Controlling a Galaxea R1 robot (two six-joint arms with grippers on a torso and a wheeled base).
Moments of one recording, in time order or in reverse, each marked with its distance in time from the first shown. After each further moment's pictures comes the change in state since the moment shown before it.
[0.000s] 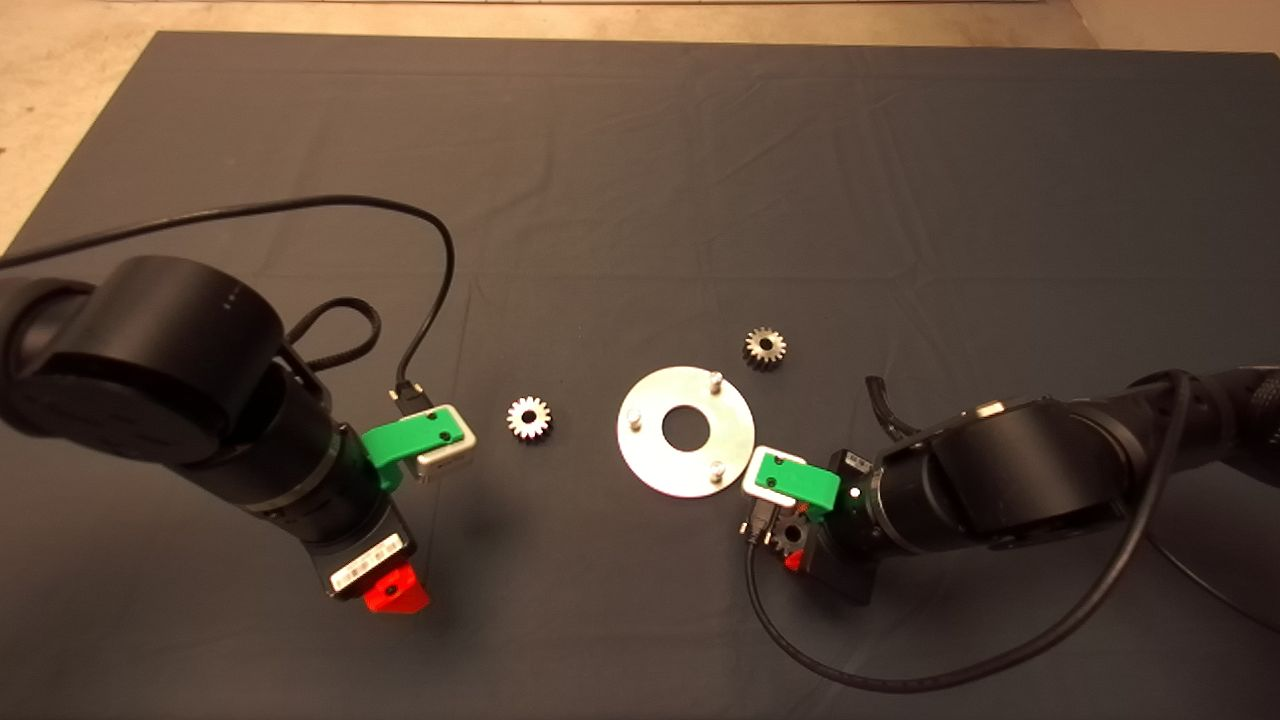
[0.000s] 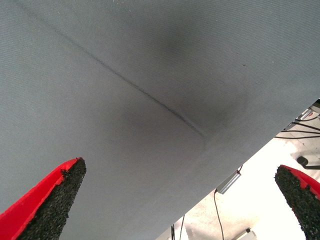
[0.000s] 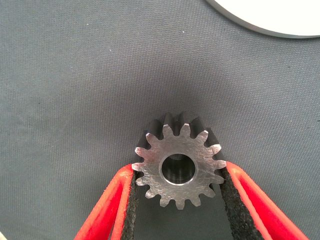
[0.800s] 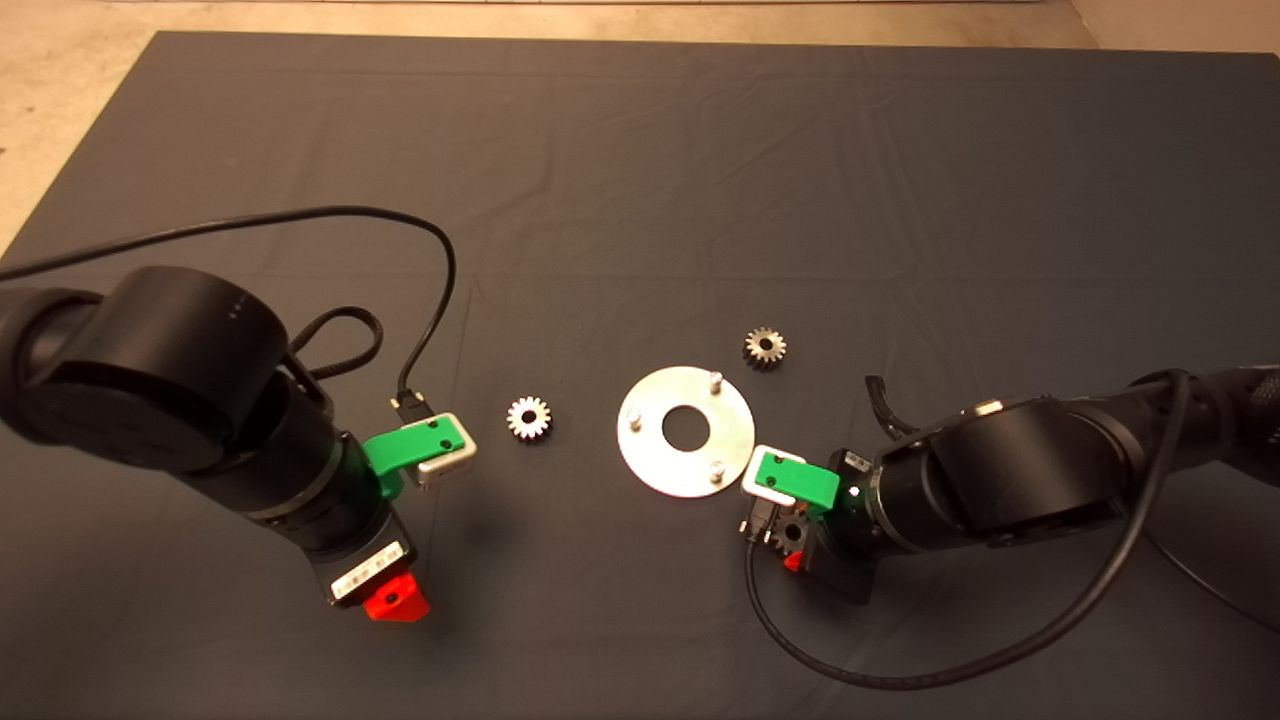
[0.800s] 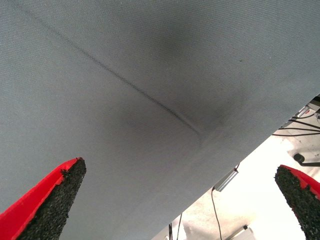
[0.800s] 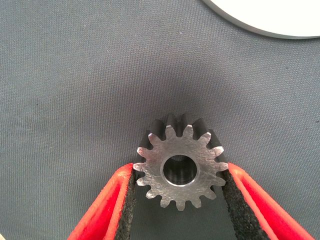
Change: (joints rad) left arm 0.016 0.000 0.000 0.000 0.000 0.000; right arm 0.003 0.000 -0.006 0.004 0.003 0.000
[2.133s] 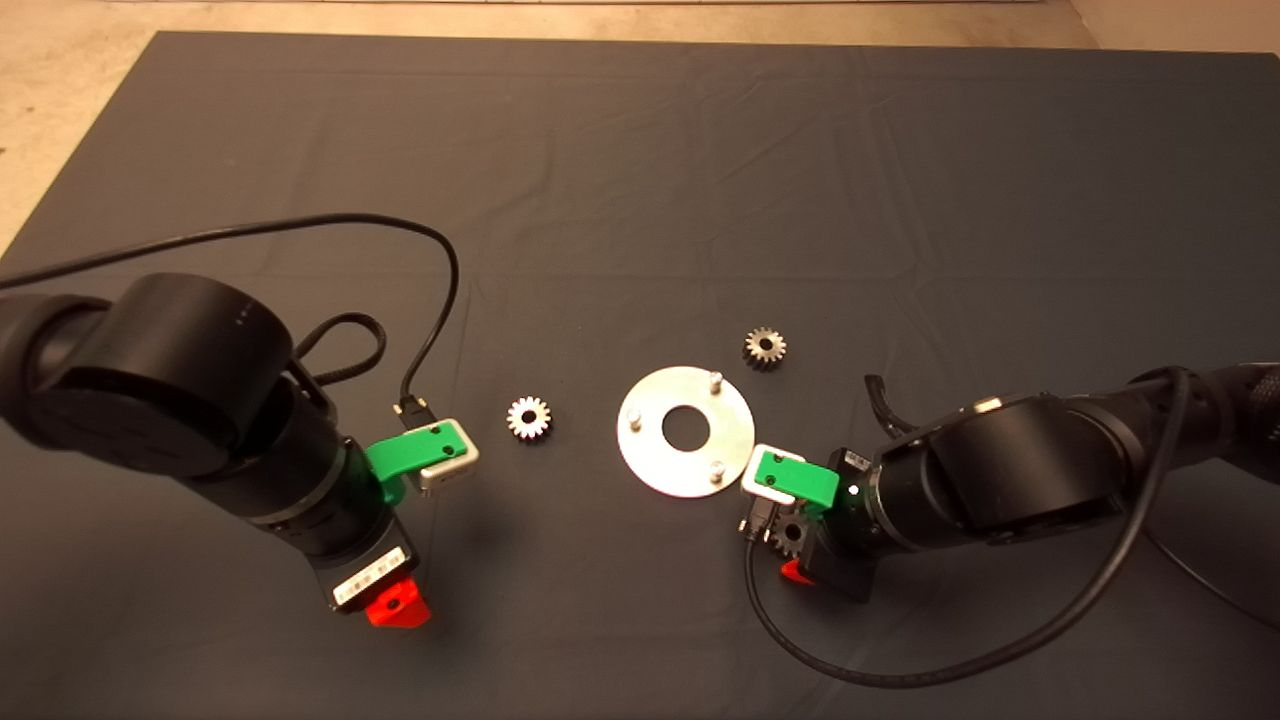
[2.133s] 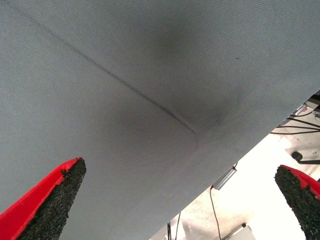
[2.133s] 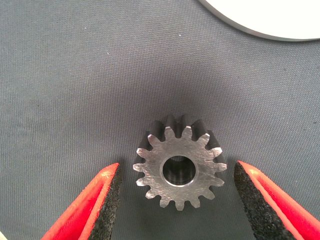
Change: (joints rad) left arm 0.011 0.003 0.000 0.000 0.000 0.000; right arm 0.005 0.003 -0.001 0.007 0.000 0.001
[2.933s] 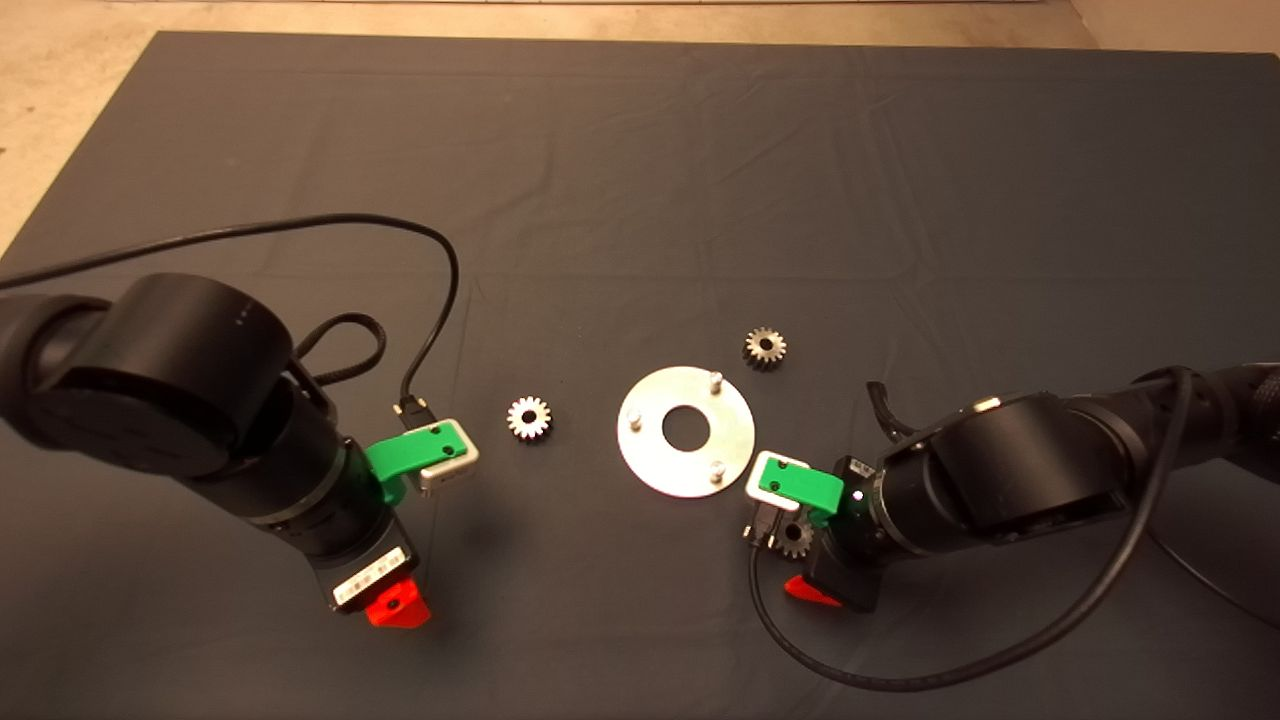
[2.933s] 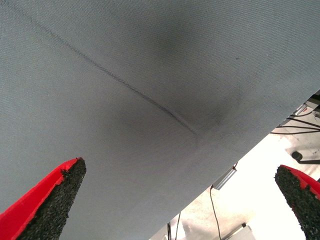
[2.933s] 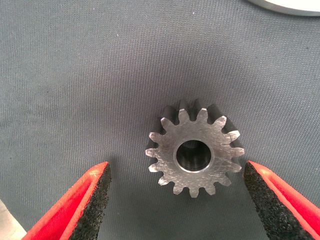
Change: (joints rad) left arm 0.000 0.000 0.000 0.000 0.000 0.000; right arm 0.000 -0.005 0.000 0.044 0.000 0.019
